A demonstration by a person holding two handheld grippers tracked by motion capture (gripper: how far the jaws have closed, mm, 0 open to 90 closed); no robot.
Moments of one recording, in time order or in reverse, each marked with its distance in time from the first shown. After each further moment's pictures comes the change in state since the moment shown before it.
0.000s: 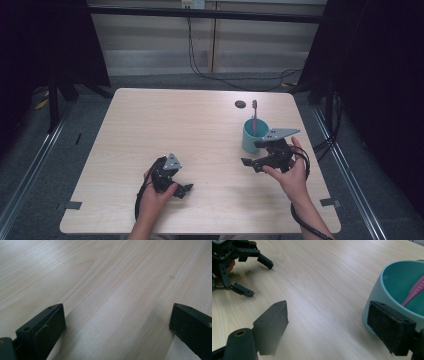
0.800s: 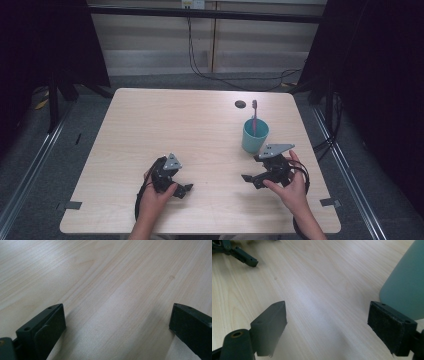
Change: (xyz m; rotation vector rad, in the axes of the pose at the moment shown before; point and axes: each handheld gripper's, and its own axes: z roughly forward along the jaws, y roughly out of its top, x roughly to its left) left arm 0.000 0.000 0.000 -0.001 0.003 -0.002; right arm 0.017 -0.034 0.008 0.081 0.020 -0.064
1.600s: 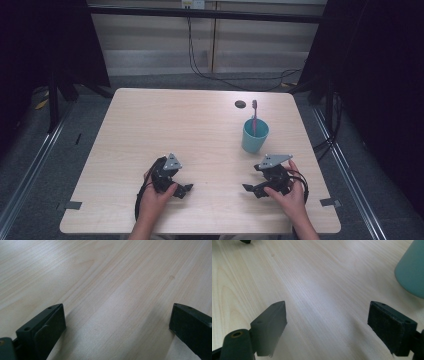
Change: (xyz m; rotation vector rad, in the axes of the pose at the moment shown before) left arm 0.000 0.000 0.000 0.000 0.001 -0.001; right arm 0.003 -0.033 0.016 0.031 0.003 0.004
